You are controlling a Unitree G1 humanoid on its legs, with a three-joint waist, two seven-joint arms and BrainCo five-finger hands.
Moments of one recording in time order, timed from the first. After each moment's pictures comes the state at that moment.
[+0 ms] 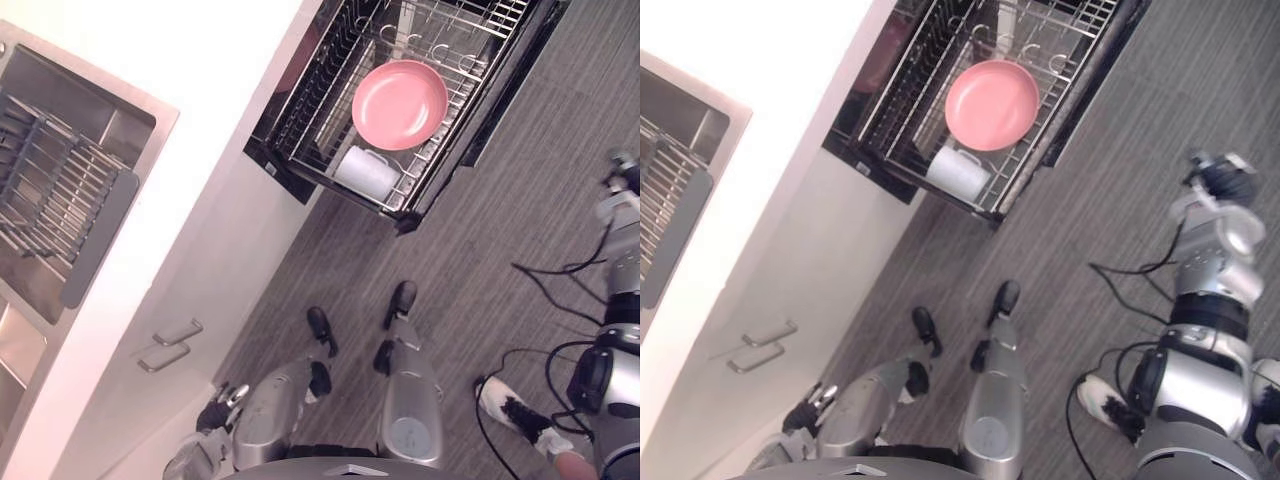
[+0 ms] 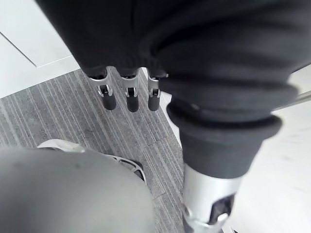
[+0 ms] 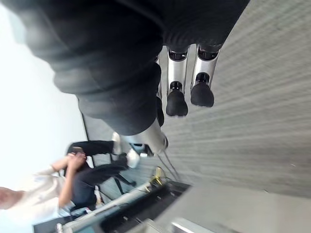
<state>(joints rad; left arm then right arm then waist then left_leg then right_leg) 0.11 0.07 0.00 0.95 -0.63 -0.08 -0.22 -0.66 -0.74 -0.40 0.69 0.73 0.16 -0.03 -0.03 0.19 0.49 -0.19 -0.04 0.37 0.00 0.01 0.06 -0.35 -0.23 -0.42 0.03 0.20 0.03</state>
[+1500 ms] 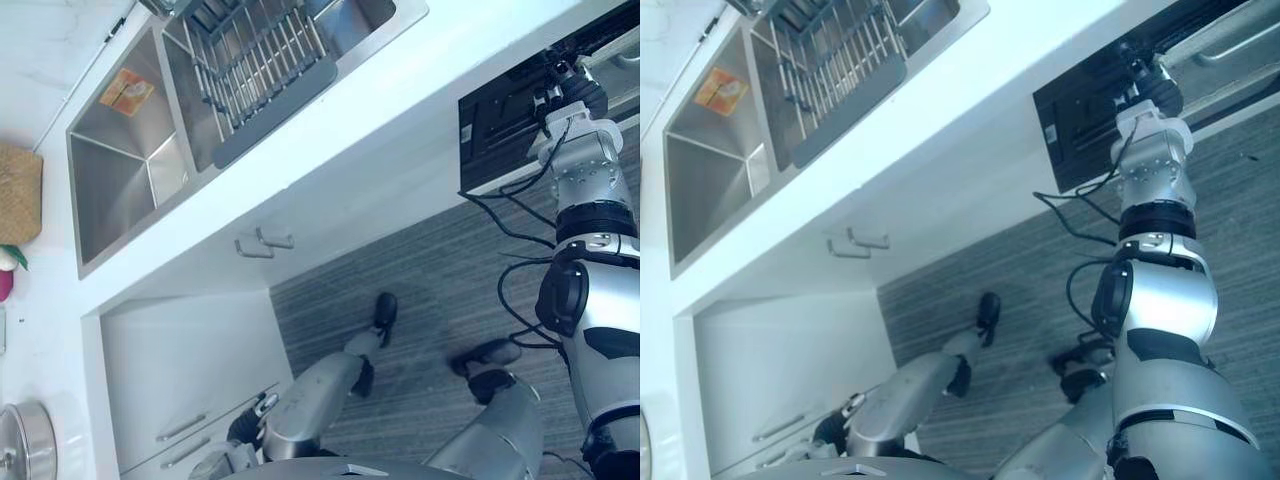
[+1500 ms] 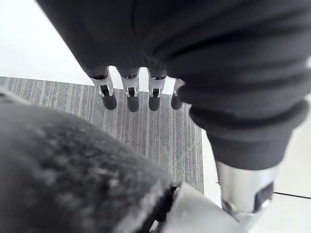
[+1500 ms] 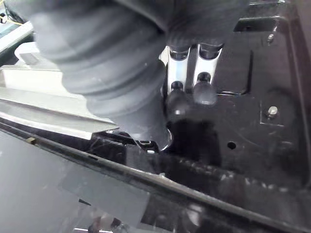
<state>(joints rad) 0.14 0.02 -0.13 0.94 -0.51 -0.05 -0.30 -1.18 -0.68 -0.22 1.03 0.96 0.04 0.00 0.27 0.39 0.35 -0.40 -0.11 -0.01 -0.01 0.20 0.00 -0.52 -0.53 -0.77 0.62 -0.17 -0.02</state>
